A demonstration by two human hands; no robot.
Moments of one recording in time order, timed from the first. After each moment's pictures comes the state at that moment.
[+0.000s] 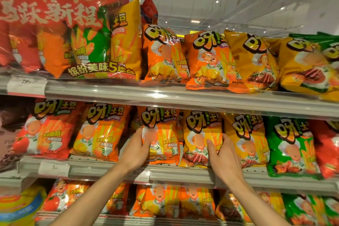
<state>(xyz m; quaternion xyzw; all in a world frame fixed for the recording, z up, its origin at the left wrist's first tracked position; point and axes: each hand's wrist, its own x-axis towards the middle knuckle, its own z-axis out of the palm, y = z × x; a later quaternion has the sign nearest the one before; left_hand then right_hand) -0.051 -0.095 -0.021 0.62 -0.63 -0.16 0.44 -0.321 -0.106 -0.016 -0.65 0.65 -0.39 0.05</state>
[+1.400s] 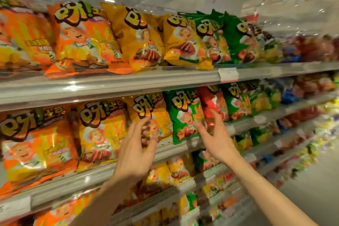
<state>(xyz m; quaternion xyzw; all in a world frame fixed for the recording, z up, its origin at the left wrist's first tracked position) -0.299 -0.066 -0.005 0.41 -0.75 -0.16 0.50 -0.533 -0.028 0.012 -0.56 0.68 -0.47 0.10</state>
